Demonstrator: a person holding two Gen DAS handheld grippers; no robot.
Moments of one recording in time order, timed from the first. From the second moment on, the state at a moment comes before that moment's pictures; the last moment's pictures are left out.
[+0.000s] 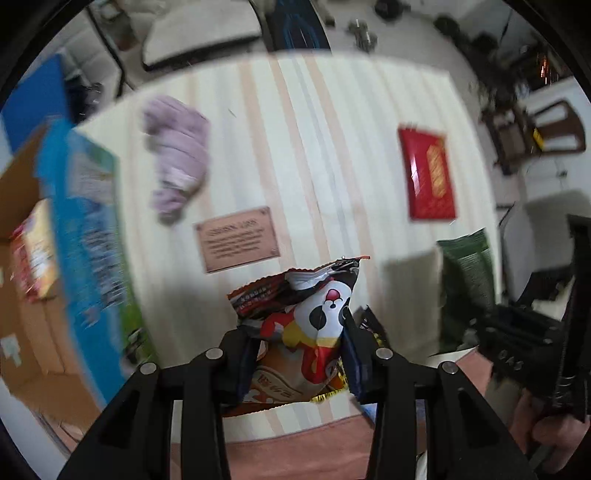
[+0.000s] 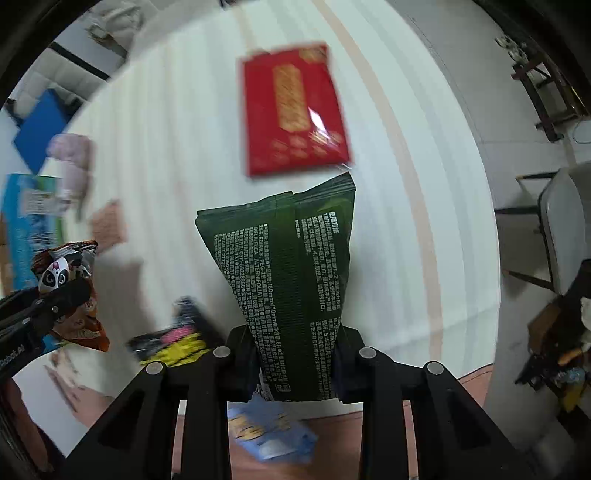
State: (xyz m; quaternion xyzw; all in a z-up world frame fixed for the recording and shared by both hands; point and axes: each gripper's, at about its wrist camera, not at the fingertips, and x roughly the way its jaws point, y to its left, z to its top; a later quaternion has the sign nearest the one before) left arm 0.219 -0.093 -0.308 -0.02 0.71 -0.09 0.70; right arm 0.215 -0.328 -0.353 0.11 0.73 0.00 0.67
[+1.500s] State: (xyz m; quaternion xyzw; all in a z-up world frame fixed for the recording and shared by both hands) left arm 0.284 0.311 -0.301 -0.10 0.70 0.08 0.70; right arm 0.317 0.098 -0.299 0.02 0.67 0.07 0.74
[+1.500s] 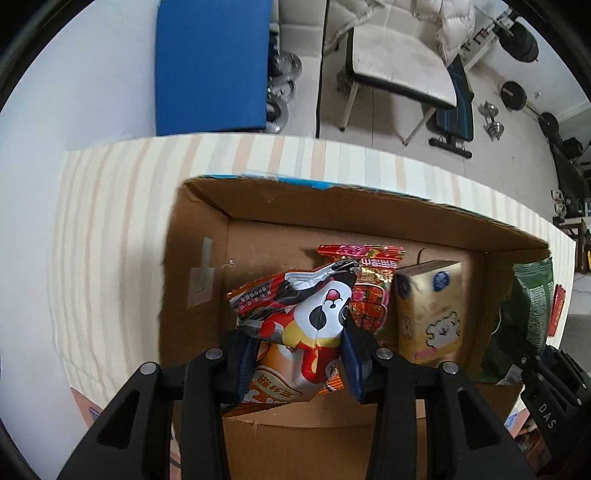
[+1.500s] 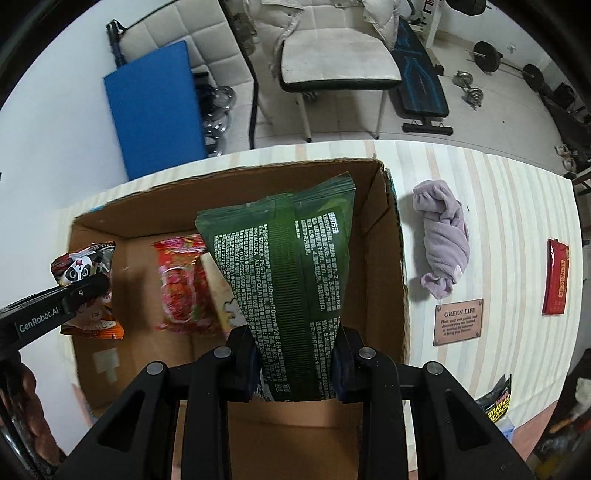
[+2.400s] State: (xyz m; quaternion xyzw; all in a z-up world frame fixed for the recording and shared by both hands) left arm 0.250 0.322 -0.292 -0.11 0.69 0.10 0.71; right arm 0.295 0.126 -0.317 -0.03 0.69 0.08 0.72
